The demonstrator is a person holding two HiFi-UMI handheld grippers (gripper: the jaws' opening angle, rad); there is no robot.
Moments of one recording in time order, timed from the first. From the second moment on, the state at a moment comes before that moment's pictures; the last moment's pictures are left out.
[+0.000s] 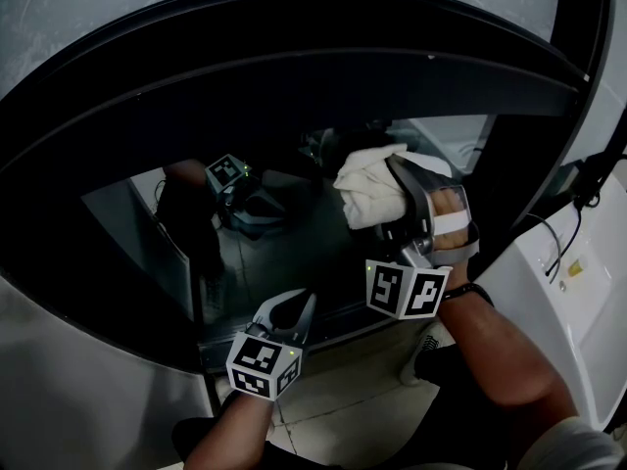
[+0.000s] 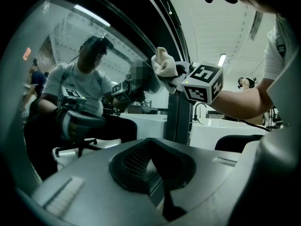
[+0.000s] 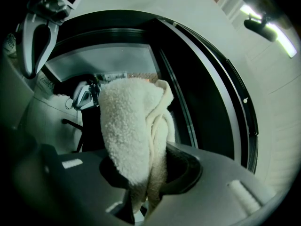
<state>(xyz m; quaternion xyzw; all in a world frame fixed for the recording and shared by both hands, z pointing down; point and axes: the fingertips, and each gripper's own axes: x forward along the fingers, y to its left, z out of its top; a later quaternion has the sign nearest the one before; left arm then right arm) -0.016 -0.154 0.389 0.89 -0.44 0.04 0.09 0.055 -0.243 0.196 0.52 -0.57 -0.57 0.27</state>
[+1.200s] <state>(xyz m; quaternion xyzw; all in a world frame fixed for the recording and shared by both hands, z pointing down) -0.020 -0.150 0.384 0.89 -0.44 0.04 0.09 0.052 -0.239 0.214 0.52 -0.58 -0.57 0.28</state>
